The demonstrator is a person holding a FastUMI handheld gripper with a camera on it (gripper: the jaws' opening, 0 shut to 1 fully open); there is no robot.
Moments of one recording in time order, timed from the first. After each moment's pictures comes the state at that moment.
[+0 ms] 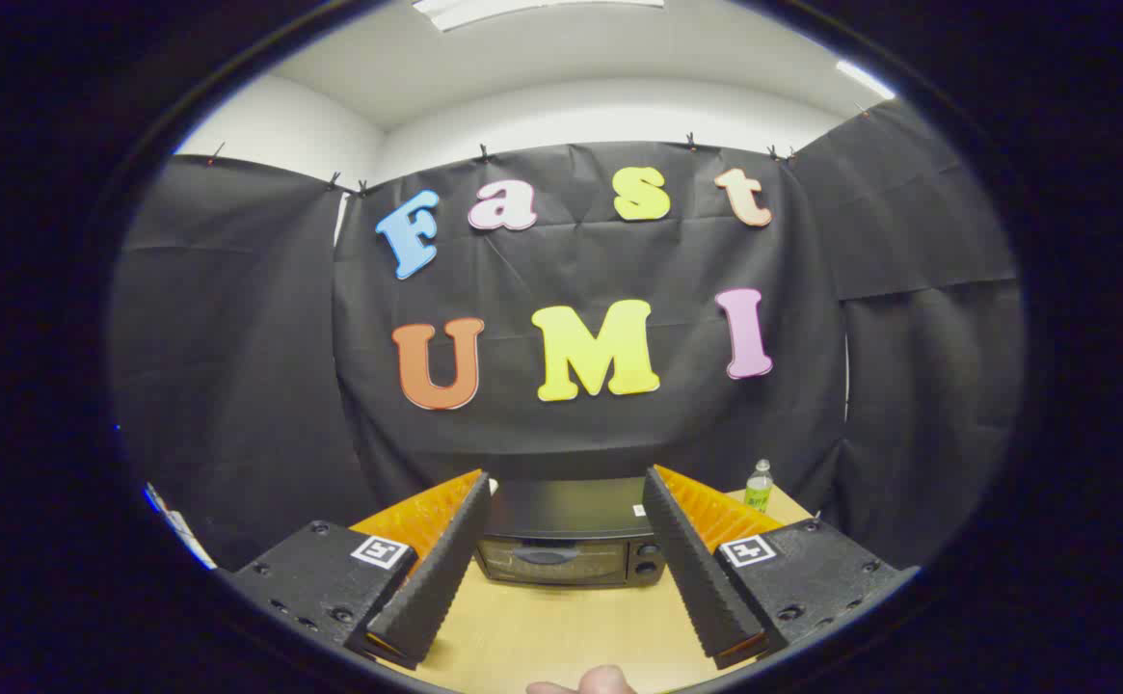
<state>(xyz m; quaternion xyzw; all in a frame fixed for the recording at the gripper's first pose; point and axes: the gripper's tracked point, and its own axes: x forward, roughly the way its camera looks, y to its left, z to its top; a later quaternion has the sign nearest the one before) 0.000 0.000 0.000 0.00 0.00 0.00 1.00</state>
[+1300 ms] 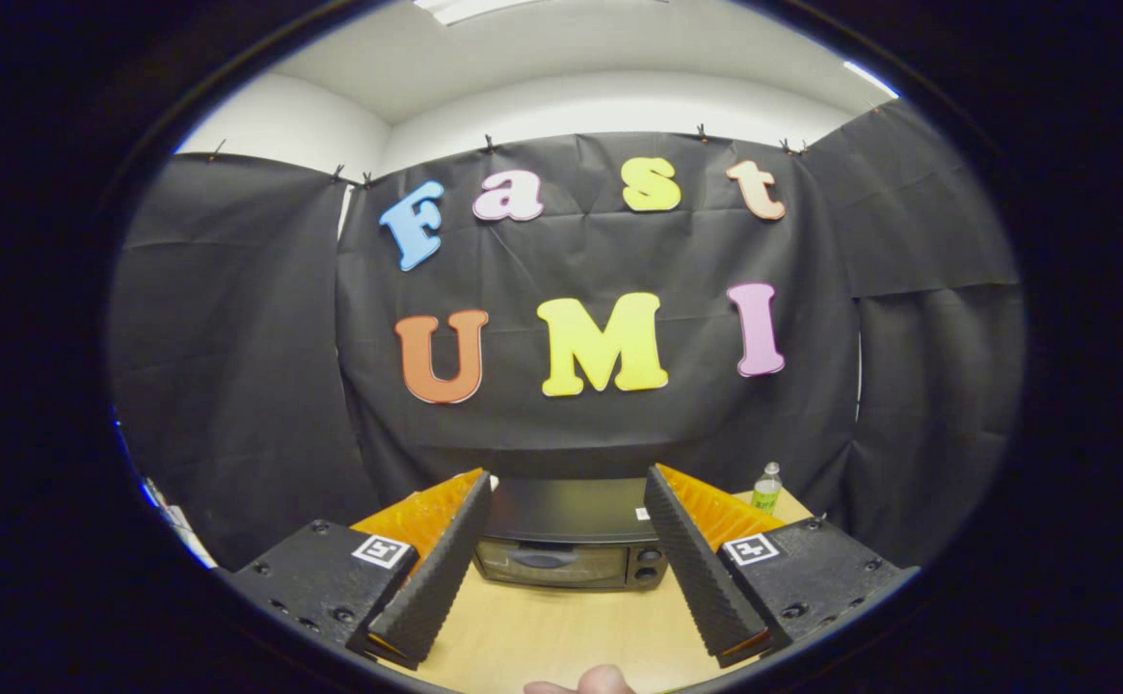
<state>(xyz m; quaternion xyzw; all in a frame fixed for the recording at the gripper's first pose) 0.023 -0.005 0.000 0.00 0.01 0.02 1.00</state>
